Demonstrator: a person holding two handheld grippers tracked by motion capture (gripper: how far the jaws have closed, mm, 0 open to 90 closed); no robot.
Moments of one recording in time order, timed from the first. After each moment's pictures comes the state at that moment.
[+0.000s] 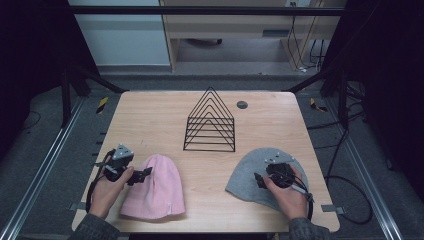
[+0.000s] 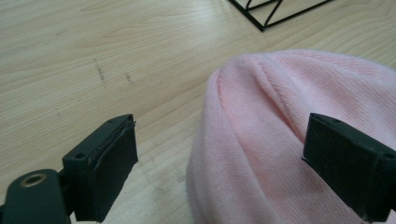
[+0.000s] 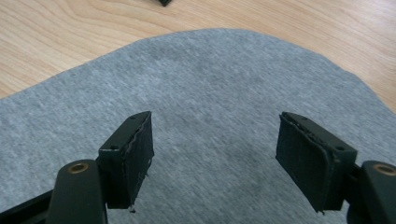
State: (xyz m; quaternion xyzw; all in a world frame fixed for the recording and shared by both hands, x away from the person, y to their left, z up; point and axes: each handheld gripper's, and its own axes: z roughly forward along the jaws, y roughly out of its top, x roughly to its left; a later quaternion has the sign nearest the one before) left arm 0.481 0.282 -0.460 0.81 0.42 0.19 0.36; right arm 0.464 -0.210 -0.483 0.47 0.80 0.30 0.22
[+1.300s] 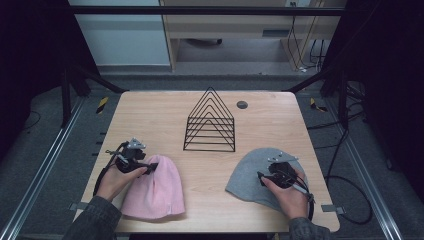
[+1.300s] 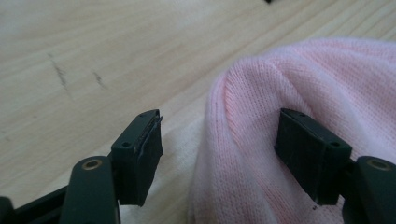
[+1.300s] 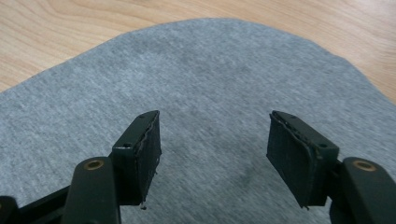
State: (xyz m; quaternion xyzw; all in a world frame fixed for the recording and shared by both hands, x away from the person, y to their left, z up) left arm 0.522 0.267 -0.476 0.85 0.41 0.13 0.30; right arm 0.467 -0.214 -0.485 0.49 0.79 0.29 0.21
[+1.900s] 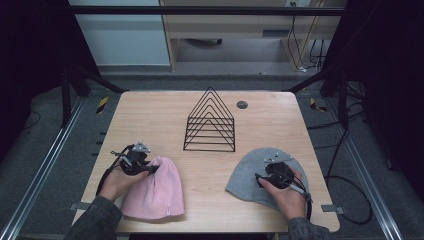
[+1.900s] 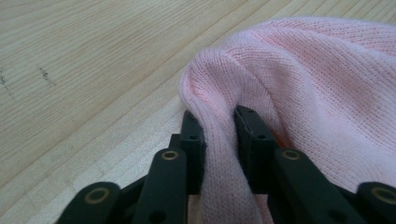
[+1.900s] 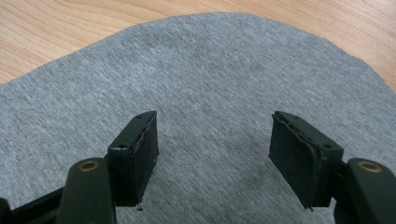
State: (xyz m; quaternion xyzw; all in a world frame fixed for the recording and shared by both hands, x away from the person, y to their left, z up) left arm 0.518 0.258 -0.476 0.87 0.38 0.10 0.29; right arm 0.467 -0.208 -0.487 0.48 0.80 0.28 0.21
